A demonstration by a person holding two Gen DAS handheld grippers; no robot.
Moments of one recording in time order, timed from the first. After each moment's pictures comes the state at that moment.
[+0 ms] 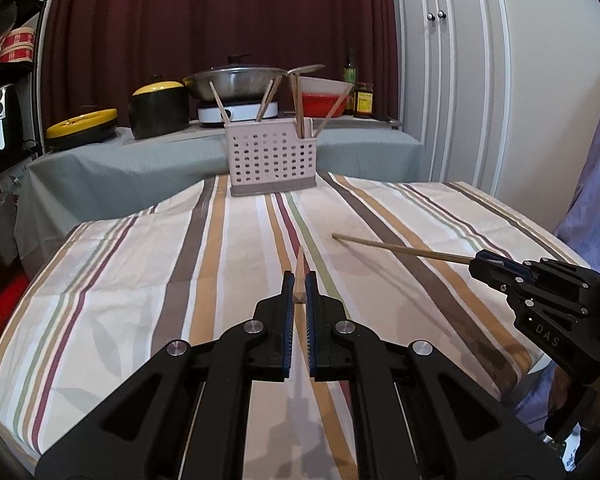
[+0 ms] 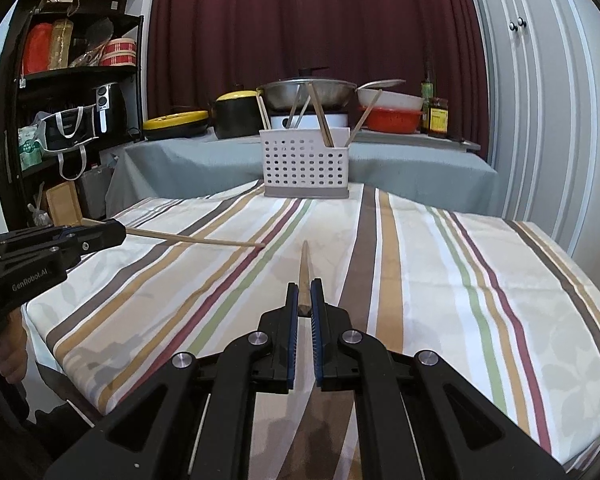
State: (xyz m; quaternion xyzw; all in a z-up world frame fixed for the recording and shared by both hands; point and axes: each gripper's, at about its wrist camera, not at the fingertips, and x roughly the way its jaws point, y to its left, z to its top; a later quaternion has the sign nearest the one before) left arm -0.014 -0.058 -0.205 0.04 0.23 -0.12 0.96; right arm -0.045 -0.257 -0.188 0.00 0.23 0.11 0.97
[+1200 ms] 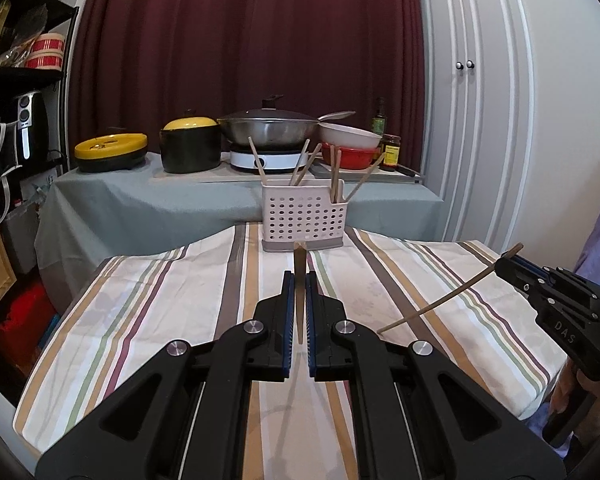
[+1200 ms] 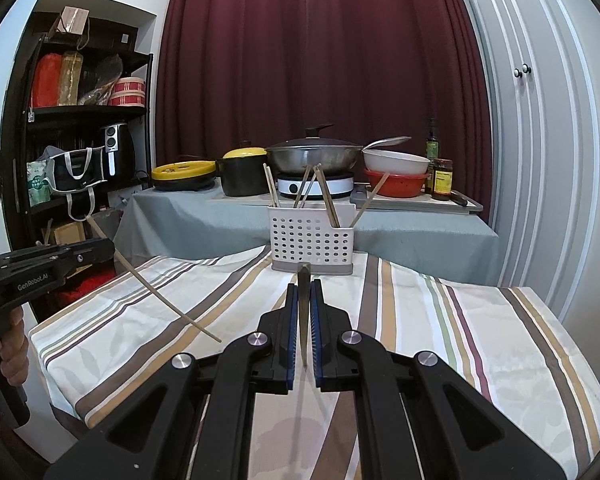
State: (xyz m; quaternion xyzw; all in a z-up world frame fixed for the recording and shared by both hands) left arm -0.009 -0.023 -0.125 0.00 0.19 -0.09 0.98; right arm -0.032 -0.253 -0.106 0.01 0.16 0.12 0.98
